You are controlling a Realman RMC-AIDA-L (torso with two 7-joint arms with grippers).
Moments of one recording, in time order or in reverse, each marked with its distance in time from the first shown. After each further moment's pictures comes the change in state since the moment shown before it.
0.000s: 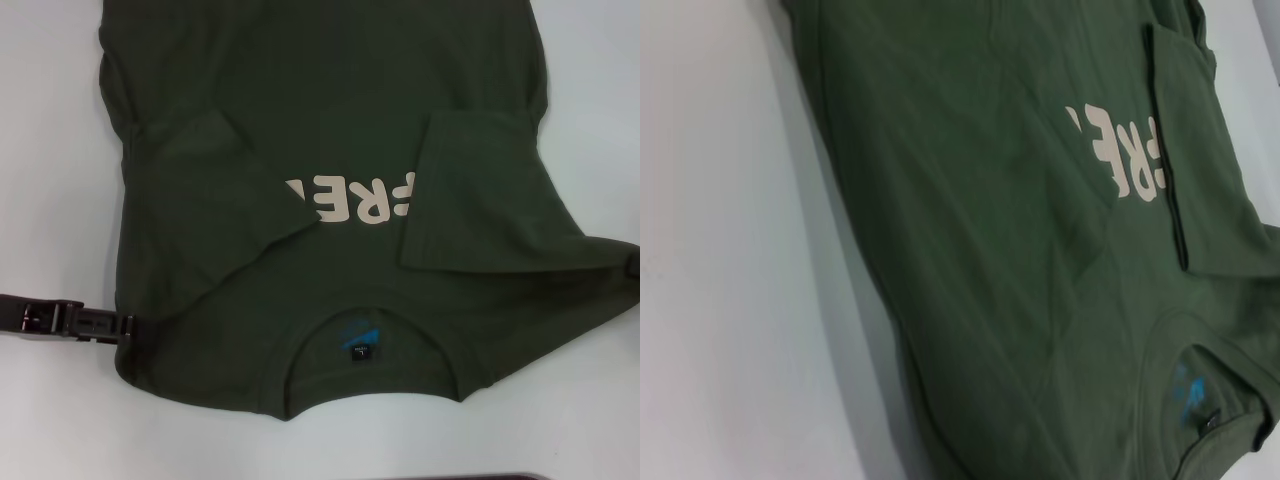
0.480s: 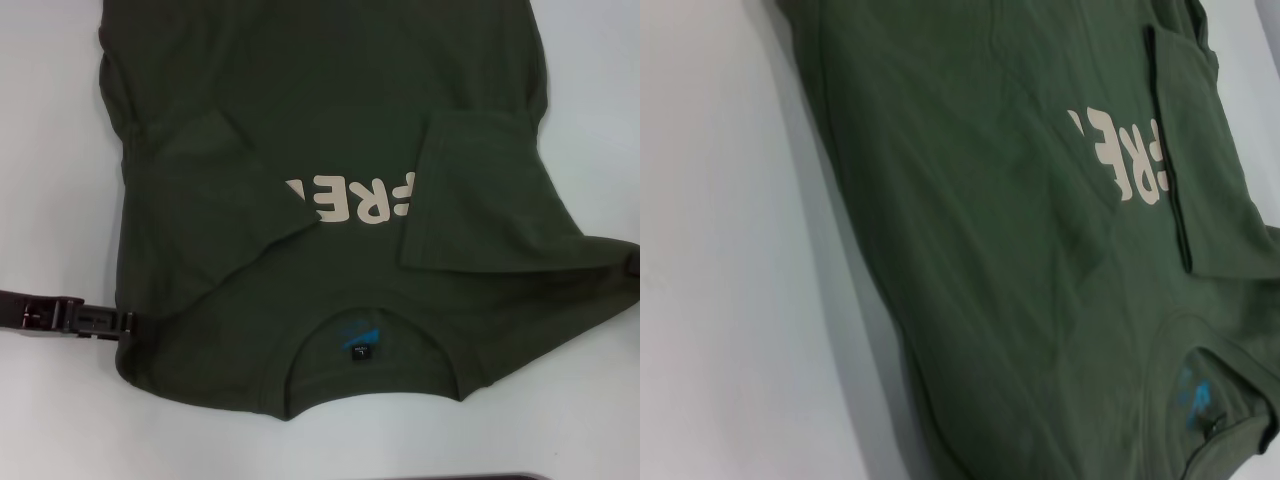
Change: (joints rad) left arm -0.004 0.000 0.000 0.000 0.002 -0.008 0.000; right arm 0.002 0.000 0.000 0.000 0.000 0.003 0.000
